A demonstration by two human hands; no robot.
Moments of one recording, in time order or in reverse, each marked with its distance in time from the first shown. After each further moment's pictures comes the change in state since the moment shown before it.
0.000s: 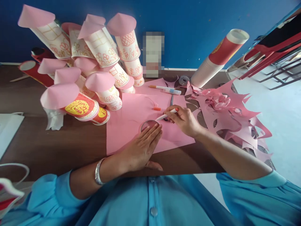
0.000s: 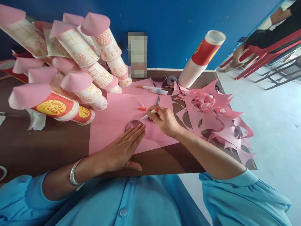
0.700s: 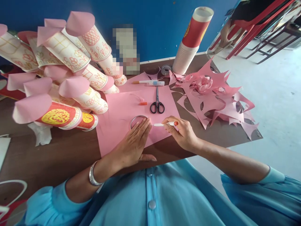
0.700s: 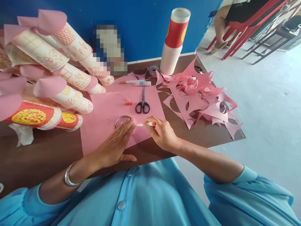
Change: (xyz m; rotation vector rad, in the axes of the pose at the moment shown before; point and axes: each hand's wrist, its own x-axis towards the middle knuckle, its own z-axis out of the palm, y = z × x) left_hand 0.000 -0.006 0.002 0.072 -0.024 0.039; right_hand -0.091 -0.005 0.013 -0.142 0.179 -0.022
